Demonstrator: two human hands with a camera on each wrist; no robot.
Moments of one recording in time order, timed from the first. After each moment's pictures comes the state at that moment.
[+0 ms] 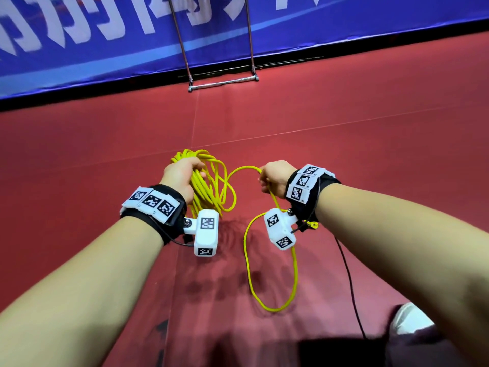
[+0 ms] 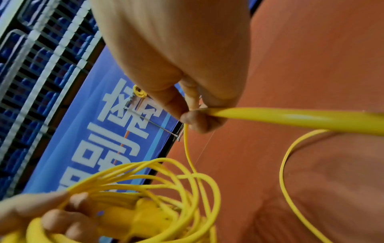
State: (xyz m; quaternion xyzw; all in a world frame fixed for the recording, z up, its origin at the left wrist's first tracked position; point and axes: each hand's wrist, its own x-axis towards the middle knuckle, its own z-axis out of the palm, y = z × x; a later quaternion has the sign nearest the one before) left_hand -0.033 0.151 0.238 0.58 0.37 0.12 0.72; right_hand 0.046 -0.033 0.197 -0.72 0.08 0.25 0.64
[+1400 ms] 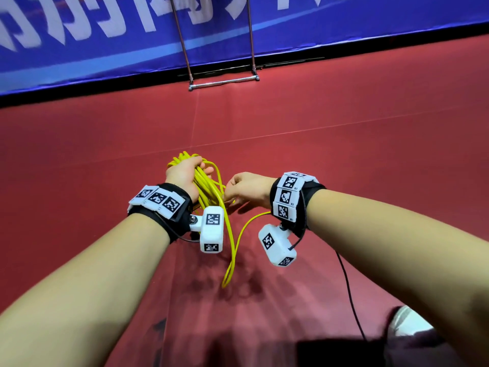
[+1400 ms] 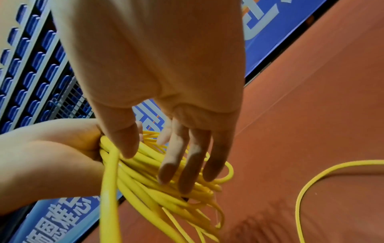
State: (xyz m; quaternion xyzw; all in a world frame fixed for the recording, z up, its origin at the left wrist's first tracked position) left_hand -0.021 0.151 0.224 0.52 0.34 0.14 0.77; right_hand 0.000 -0.007 0.210 -0.74 -0.22 0.41 0.48
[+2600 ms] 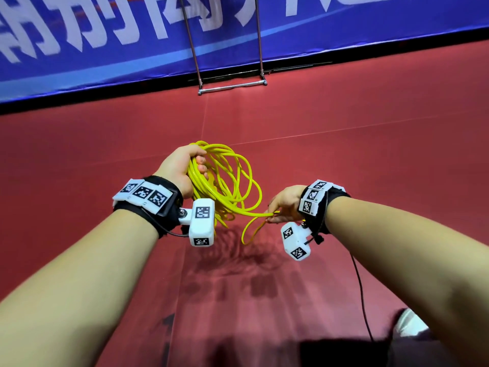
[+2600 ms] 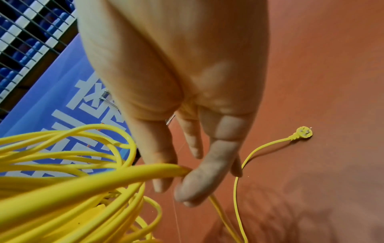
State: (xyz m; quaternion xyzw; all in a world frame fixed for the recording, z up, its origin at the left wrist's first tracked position) left_hand -0.060 0.153 0.281 0.53 0.28 0.01 0.80; right_hand 0.060 -0.066 0.133 -0.81 -0.07 0.43 0.39
